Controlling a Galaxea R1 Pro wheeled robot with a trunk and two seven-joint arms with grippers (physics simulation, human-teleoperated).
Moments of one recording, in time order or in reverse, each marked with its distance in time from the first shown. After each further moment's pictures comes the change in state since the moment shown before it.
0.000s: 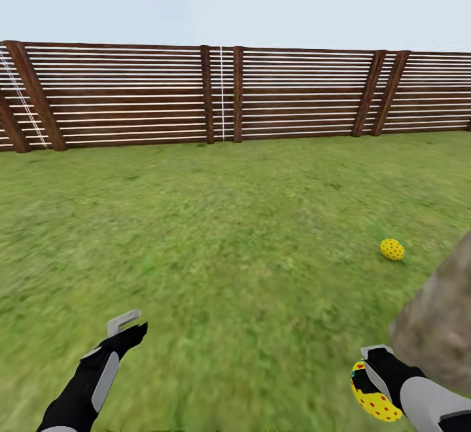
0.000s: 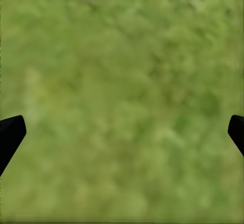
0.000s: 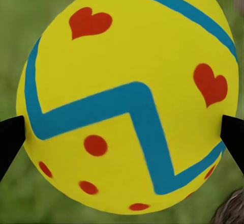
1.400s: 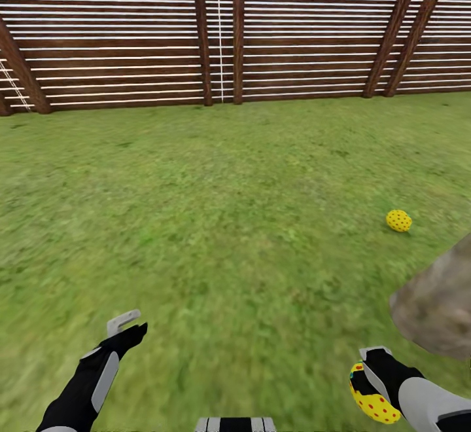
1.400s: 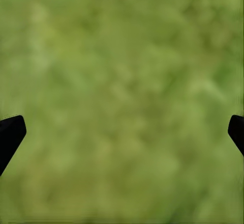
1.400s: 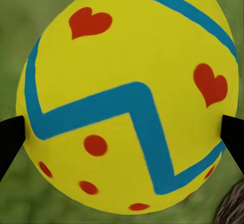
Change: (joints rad) left arm 0.000 0.000 0.002 -0.001 0.000 0.002 0.000; right arm 0.000 0.008 -0.002 0.008 -0.003 0.002 -0.001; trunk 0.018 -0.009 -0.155
